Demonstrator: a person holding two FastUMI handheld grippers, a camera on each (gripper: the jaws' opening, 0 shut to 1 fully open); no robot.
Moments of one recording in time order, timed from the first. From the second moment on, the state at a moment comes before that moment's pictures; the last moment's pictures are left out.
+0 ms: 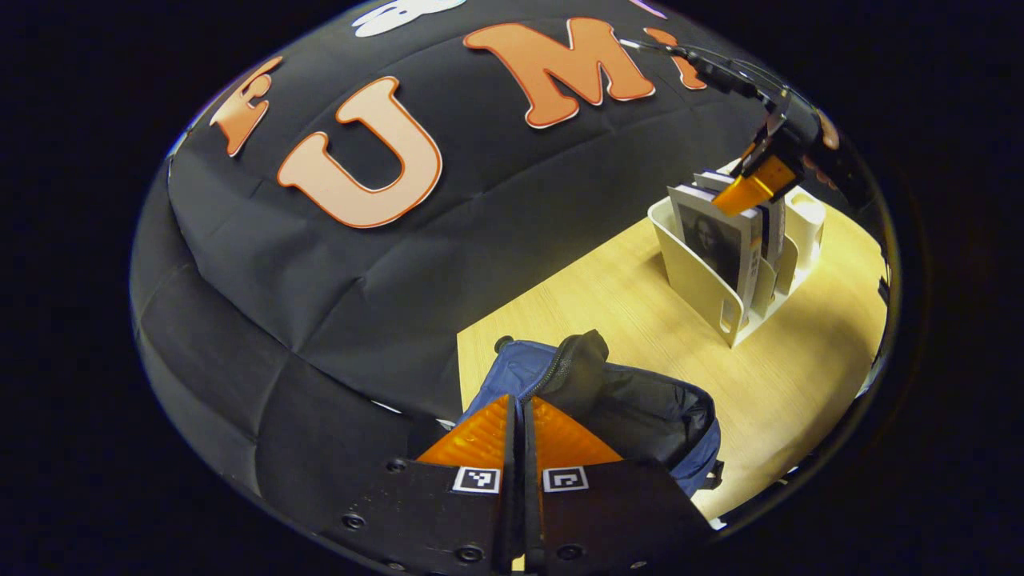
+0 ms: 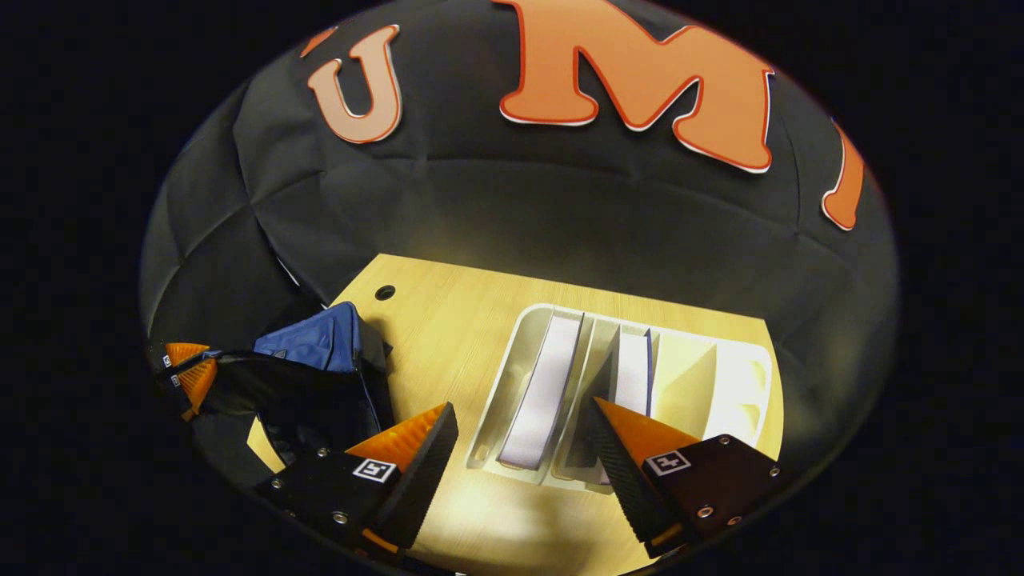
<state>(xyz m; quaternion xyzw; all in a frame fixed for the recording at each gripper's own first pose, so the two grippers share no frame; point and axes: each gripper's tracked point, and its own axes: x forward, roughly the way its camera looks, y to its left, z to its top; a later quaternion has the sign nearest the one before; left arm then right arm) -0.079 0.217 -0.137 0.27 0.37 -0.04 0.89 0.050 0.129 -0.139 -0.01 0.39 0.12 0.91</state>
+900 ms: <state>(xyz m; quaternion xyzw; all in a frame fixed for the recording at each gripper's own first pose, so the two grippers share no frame) -0.040 0.213 -0.133 0.22 0.37 -0.09 0.90 0.071 0.118 -0.193 0.02 0.56 0.03 0.82</state>
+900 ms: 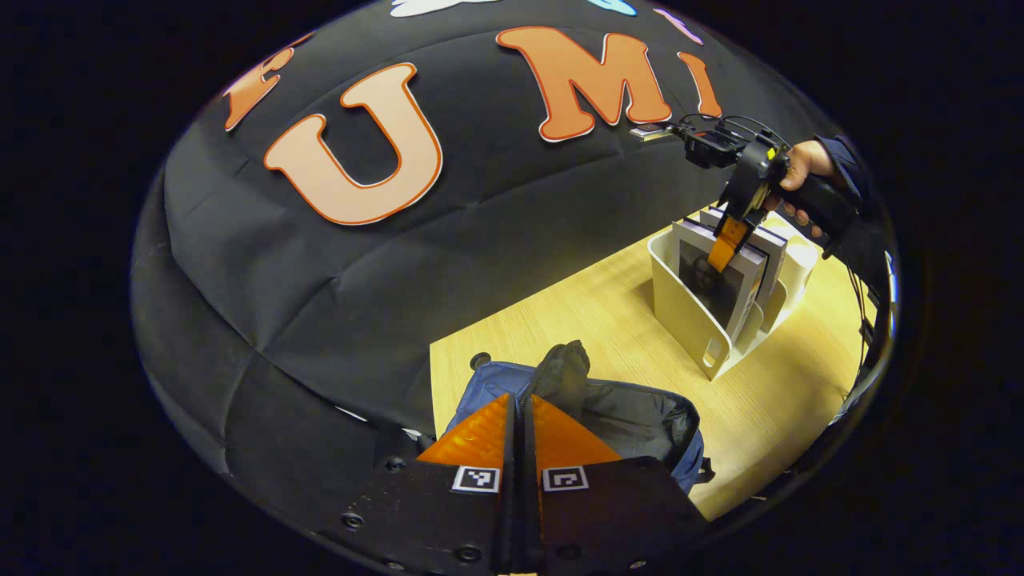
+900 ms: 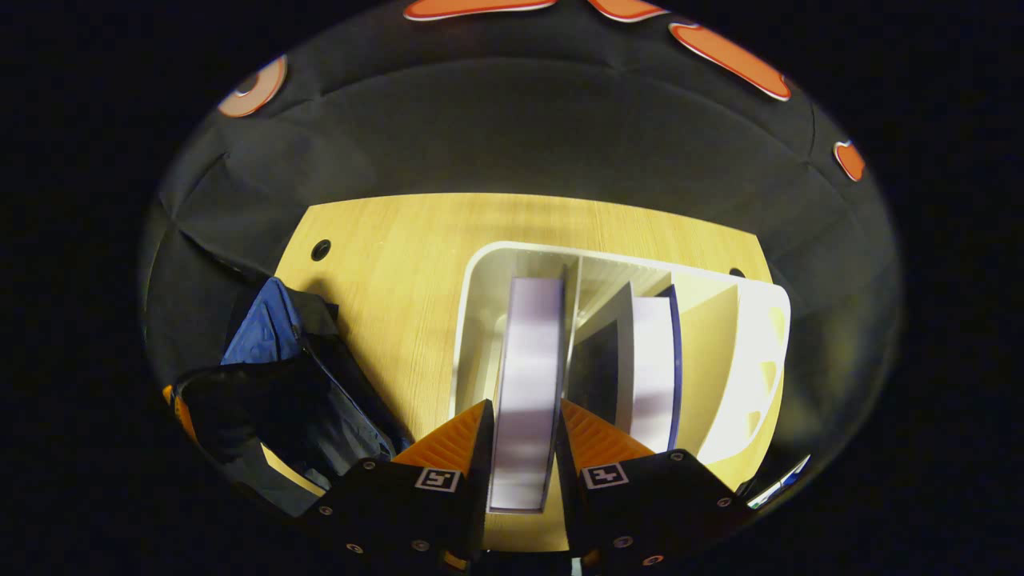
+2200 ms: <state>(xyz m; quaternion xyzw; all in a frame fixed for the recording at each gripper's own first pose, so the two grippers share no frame) -0.044 0.219 -0.127 0.20 0.38 -0.09 0.90 0.022 0.063 -0.023 0.19 0.43 0.07 0.88</state>
